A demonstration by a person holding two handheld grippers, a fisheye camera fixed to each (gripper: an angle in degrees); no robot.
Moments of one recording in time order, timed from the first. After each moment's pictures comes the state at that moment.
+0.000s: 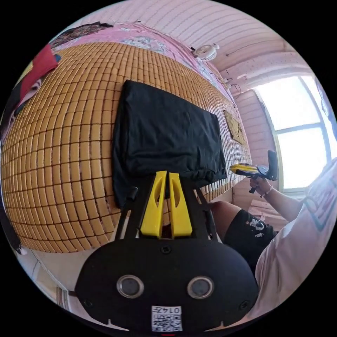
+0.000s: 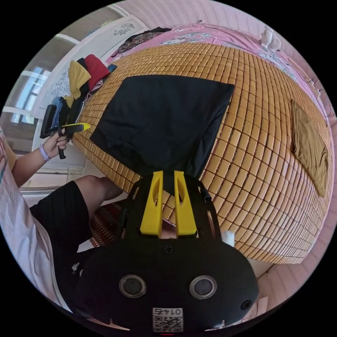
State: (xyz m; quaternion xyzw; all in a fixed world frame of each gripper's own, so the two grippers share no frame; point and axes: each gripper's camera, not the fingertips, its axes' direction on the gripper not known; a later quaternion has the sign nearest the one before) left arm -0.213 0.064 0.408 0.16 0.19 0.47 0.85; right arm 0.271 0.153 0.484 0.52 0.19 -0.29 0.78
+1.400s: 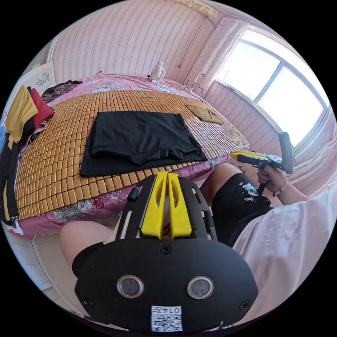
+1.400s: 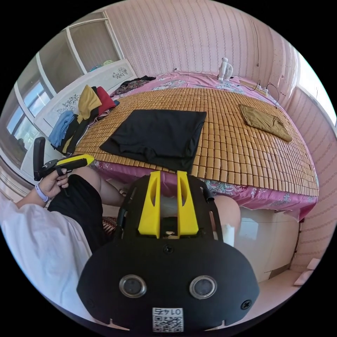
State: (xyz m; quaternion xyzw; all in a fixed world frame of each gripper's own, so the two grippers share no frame) left arm -0.354 0.434 0.421 0.35 0.16 0.55 0.74; right arm 0.287 0.287 0.739 0.72 0.15 -0.23 0.64
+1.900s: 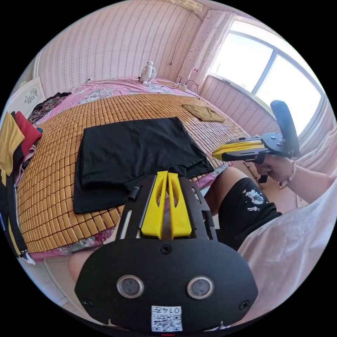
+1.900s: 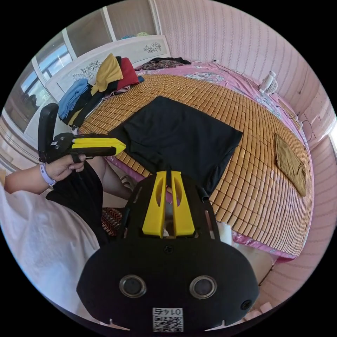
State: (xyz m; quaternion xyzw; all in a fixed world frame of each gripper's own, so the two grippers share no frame) left arm -0.264 0.429 0.409 0.36 0.12 0.58 0.72; right arm 0.151 0.225 0.664 0.63 0.26 -0.32 0.66
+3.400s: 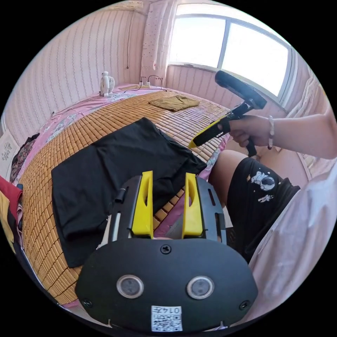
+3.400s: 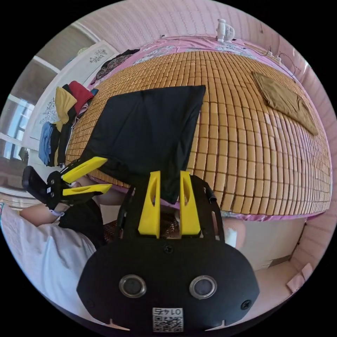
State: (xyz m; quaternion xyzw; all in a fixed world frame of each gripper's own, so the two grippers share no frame) left arm -0.156 0.494 0.480 0.36 0.08 0.71 0.61; right arm 0.295 0.148 0.536 0.61 0.10 -0.20 0.76
